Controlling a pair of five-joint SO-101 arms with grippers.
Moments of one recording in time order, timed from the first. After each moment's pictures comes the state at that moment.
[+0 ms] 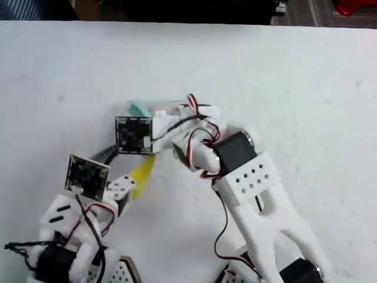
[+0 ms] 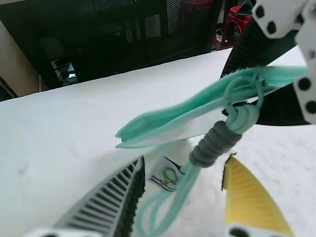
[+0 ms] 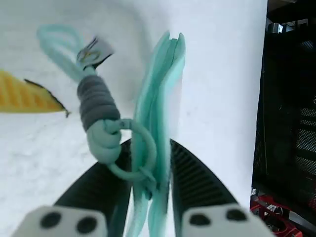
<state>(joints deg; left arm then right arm) 10.2 -101.1 69.9 61.6 -2.6 -34.2 -27.6 13.0 69.2 64.9</state>
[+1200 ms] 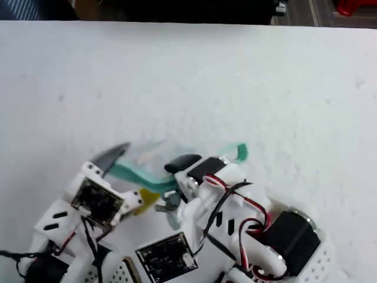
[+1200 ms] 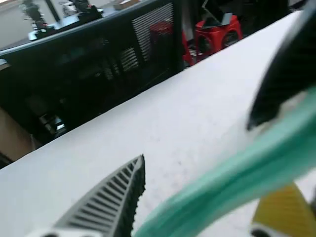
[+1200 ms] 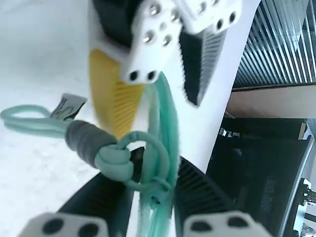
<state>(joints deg) 21.7 -101.1 62.0 65.1 -14.2 -50.6 -54.6 13.1 85.6 78.0</state>
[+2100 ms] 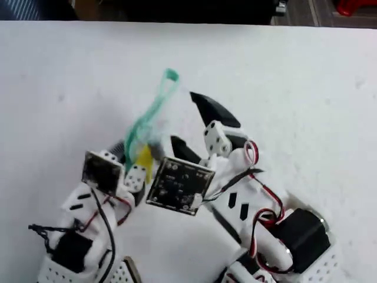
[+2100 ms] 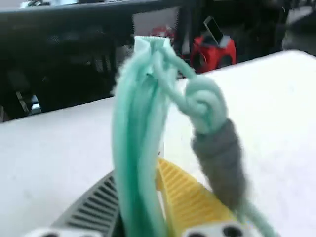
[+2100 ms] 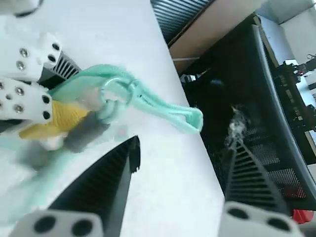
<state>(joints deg) 18.4 -100.0 79.6 41.5 2.3 -40.5 -55.3 13.0 73.3 46.2</state>
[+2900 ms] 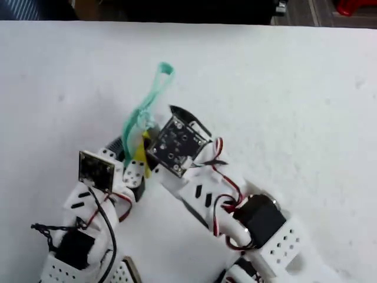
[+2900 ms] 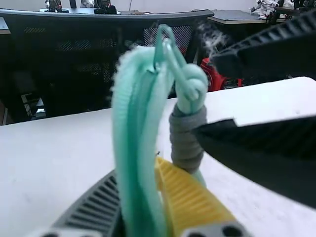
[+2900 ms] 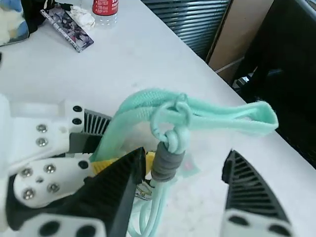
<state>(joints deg) 17.3 -100.2 81.9 37.1 4.1 -45.8 -54.5 31.8 54.6 19.1</state>
